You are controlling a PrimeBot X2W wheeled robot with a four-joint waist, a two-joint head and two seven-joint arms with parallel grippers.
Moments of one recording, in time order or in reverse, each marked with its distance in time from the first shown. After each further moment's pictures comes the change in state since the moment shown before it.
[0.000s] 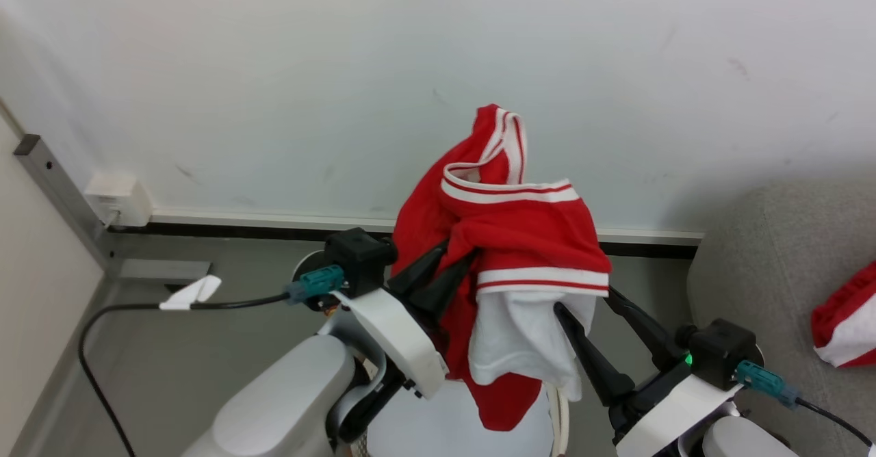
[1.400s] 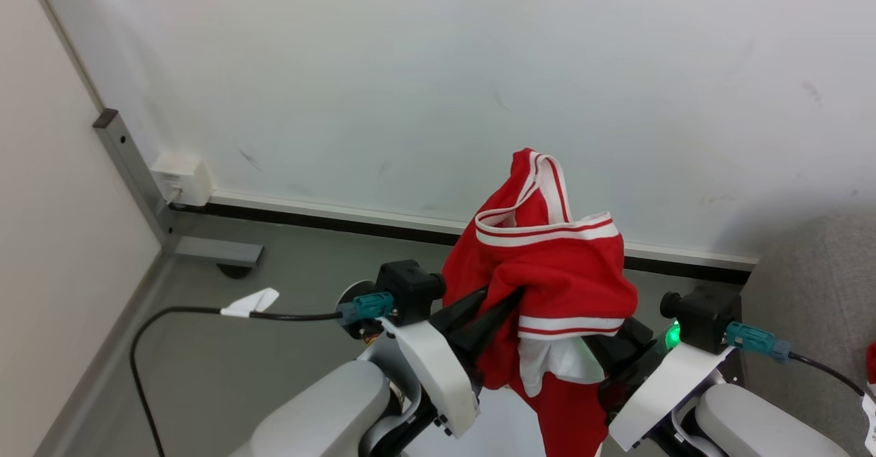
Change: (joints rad) left arm -0.008 -0.056 -0.126 0.052 -0.028 -0.049 0.017; right arm -0.190 -0.079 0.259 0.017 0.272 0.000 0.001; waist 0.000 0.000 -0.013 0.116
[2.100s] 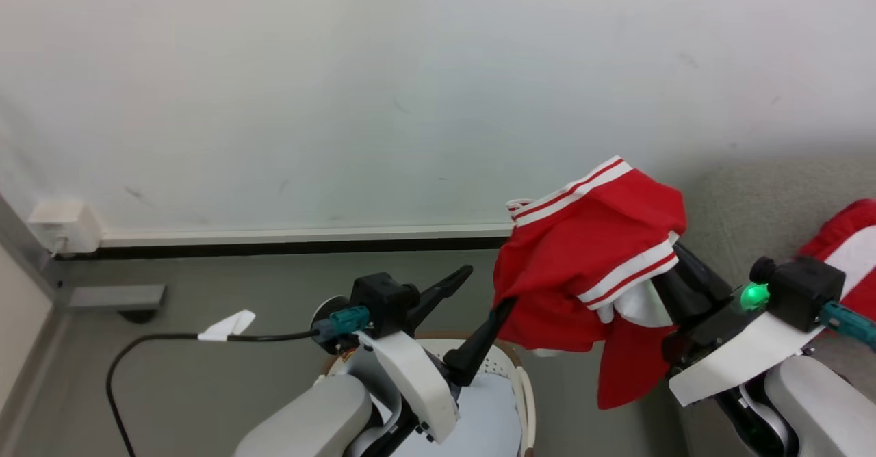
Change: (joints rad) left arm 0.041 0.031 0.013 0.007 -0.005 0.056 -0.039; right arm 0.078 -0.041 -0.277 -0.107 -0.155 0.000 0.000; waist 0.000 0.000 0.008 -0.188
